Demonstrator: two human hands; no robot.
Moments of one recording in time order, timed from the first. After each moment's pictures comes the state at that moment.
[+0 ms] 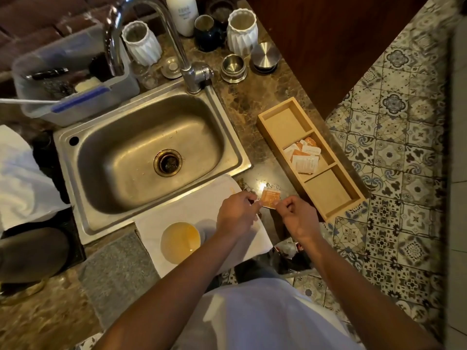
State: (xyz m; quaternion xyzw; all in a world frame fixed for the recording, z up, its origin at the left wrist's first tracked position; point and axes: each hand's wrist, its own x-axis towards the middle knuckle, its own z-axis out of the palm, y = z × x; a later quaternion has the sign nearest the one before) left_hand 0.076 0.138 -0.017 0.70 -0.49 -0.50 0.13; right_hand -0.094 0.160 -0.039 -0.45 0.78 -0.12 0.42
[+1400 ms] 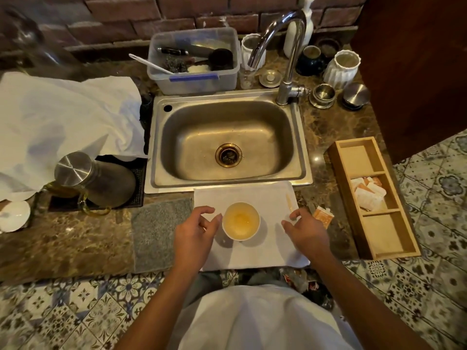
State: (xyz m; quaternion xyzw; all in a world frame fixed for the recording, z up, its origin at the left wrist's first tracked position) left_hand 0.252 0.268 0.027 0.81 -0.38 -0.27 0.35; right_hand -0.003 0.162 -0.037 -0.63 0.68 -0.01 0.36
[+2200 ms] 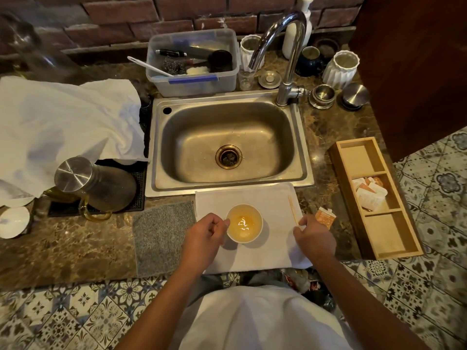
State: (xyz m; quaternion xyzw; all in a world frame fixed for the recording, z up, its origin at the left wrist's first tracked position) left_hand 0.252 0.263 0.020 0.78 -0.38 -0.39 0.31; right_hand -0.008 0.169 -0.046 -0.62 0.73 0.04 0.29
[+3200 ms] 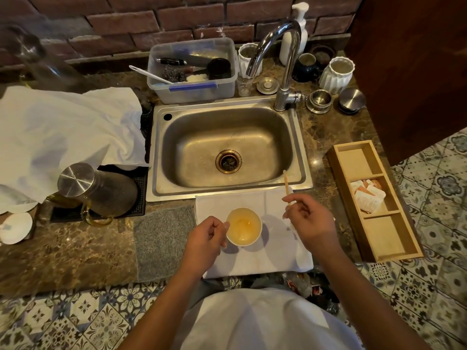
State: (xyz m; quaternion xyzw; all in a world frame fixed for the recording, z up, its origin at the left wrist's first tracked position) left_hand 0.251 0.262 0.020 0.75 -0.37 -0.44 0.33; right_hand 0.022 0.159 0.056 -0.60 0.61 -0.24 0.46
